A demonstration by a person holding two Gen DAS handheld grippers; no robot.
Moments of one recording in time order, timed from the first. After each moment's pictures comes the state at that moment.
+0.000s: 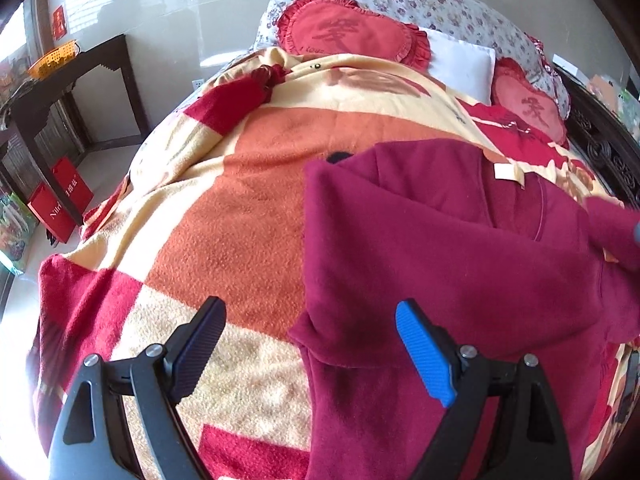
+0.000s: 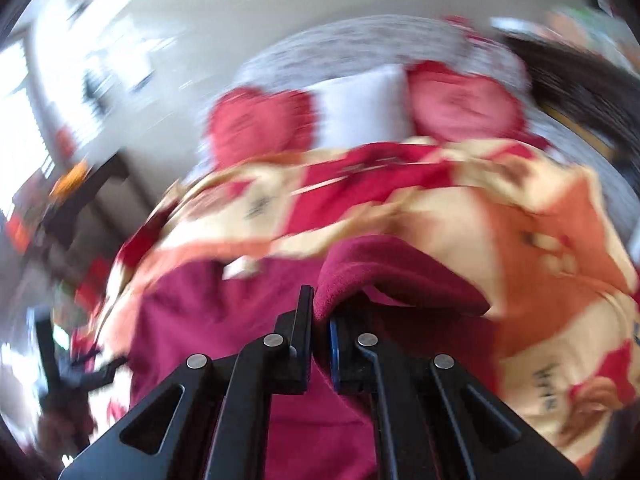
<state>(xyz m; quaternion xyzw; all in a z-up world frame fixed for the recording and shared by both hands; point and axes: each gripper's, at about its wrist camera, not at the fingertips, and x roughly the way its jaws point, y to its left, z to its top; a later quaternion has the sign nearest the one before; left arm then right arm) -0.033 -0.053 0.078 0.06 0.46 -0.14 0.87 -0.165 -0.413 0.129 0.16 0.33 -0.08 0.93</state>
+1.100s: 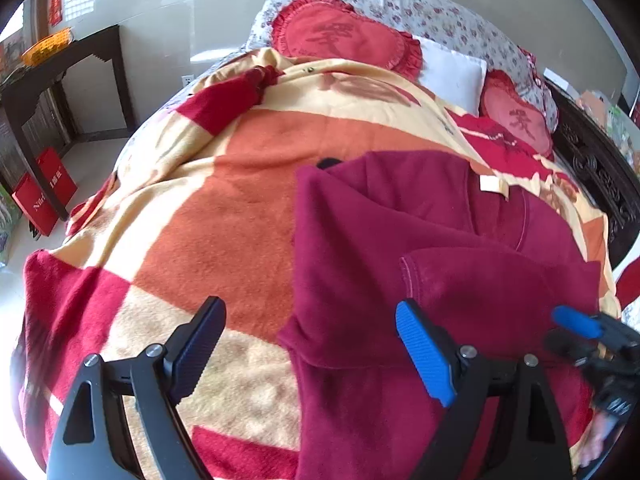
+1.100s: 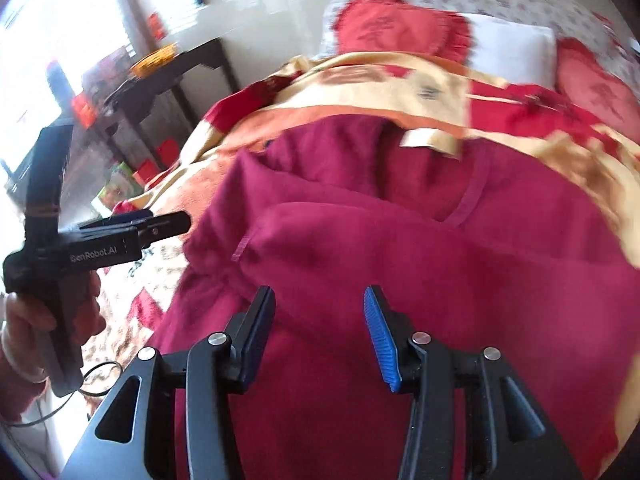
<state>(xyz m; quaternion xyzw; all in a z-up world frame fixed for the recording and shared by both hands) -0.030 -0.053 0.082 0.03 0.46 -0.17 0.87 -0.120 -0.309 0.062 0.10 0.43 0.08 0.90</state>
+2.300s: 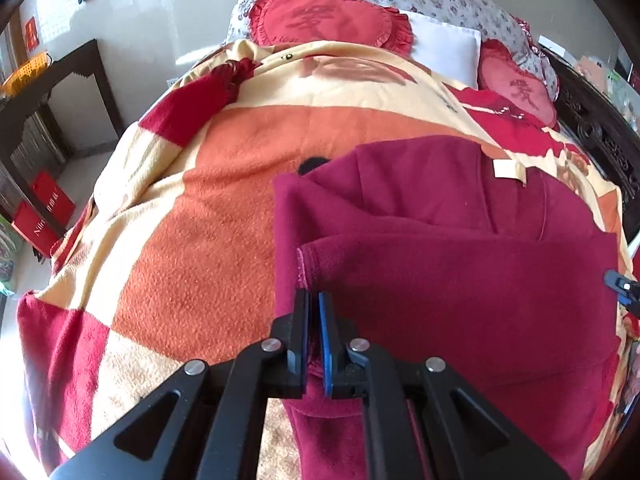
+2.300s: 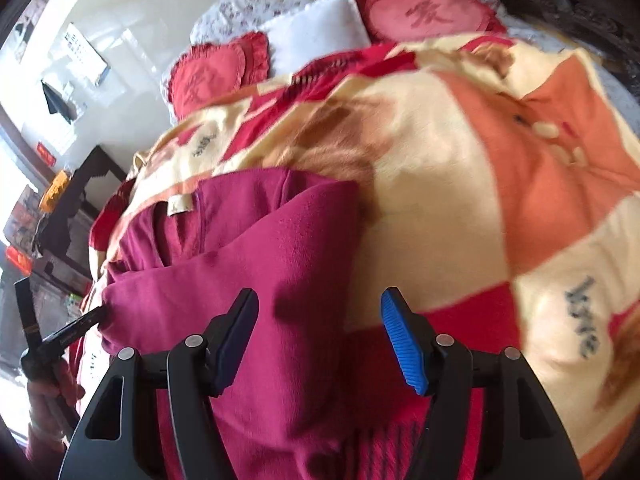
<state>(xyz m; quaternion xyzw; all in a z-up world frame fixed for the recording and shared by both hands) -0.003 -0.077 0.067 0.09 0.47 -0.17 0.86 -0.161 -0.483 0.037 0.28 0.41 -0.10 0.86</state>
